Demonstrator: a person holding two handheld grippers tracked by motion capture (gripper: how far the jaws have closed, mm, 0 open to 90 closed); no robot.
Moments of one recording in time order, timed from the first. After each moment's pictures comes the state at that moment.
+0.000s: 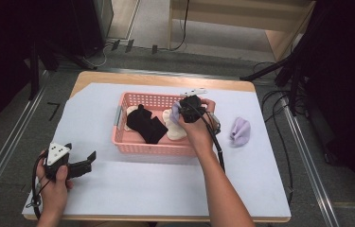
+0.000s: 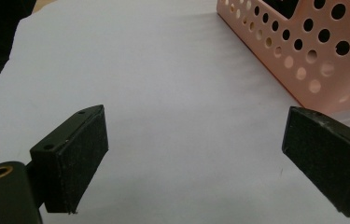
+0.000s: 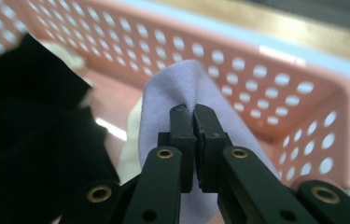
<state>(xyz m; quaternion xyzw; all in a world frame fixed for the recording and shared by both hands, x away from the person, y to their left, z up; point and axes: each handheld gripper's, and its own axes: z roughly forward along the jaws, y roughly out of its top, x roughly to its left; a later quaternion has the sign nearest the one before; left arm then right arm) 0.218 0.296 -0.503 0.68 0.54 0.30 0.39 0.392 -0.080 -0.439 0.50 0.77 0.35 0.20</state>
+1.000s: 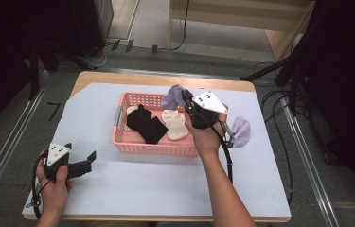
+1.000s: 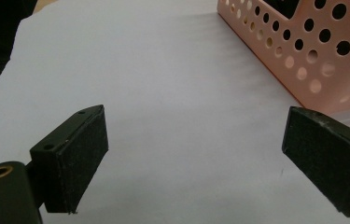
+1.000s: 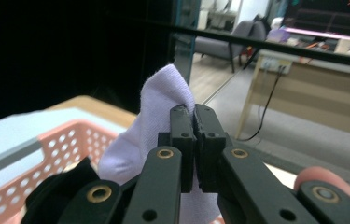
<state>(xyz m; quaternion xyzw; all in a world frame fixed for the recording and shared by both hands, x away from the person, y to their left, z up) 0.219 0.296 -0.503 0.68 0.54 0.30 0.39 0.339 -0.103 -0.398 0.38 0.66 0.55 0.35</state>
